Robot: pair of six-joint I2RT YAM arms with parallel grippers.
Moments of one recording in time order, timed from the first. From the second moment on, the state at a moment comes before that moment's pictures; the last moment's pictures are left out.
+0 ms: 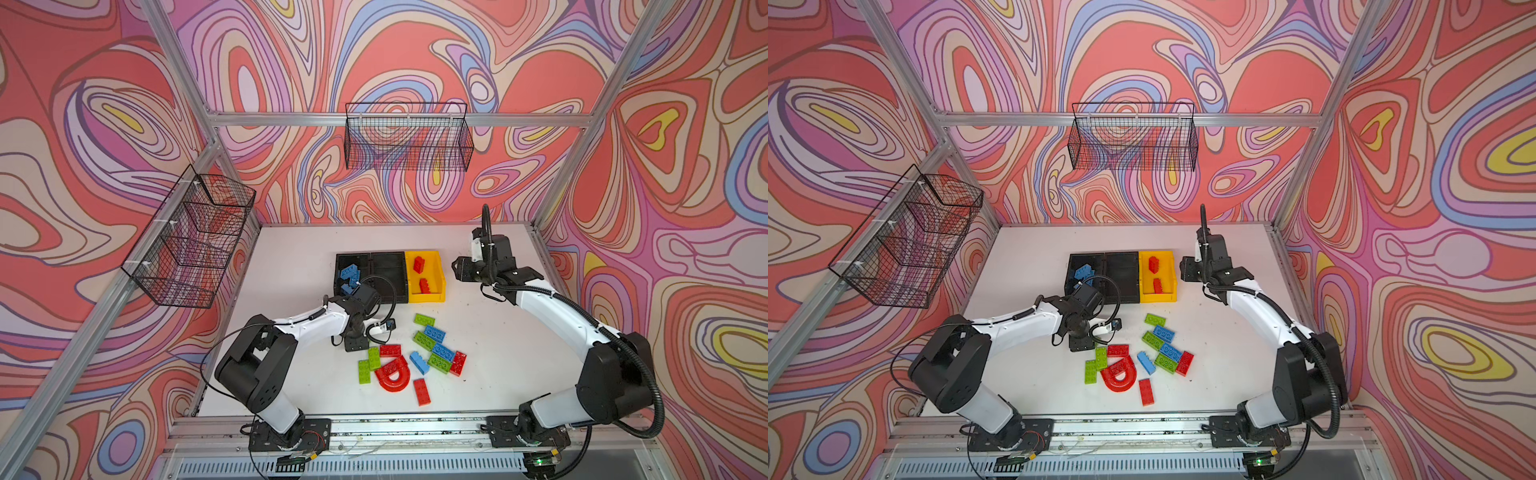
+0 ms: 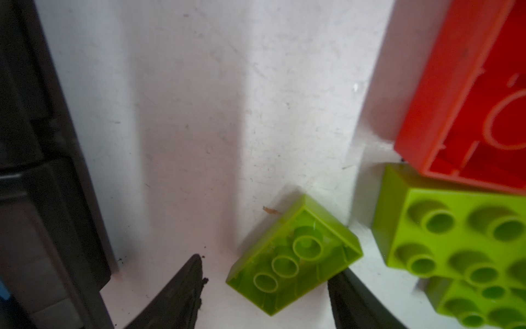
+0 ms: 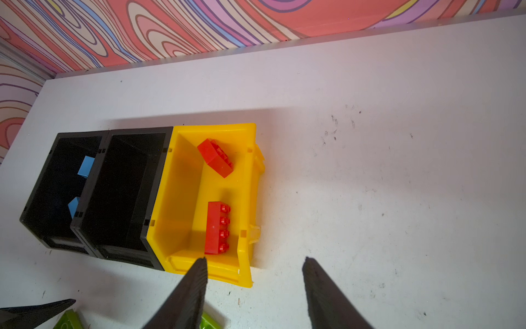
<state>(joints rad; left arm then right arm) -0.61 1.62 0.90 -0.62 -0.10 0.83 0.28 1.47 1.11 -0.34 -0.05 0.29</state>
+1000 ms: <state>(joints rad) -0.62 1.62 0.90 -0.53 -0.12 0.78 0.27 1.42 1.07 -0.33 -0.04 0.31</state>
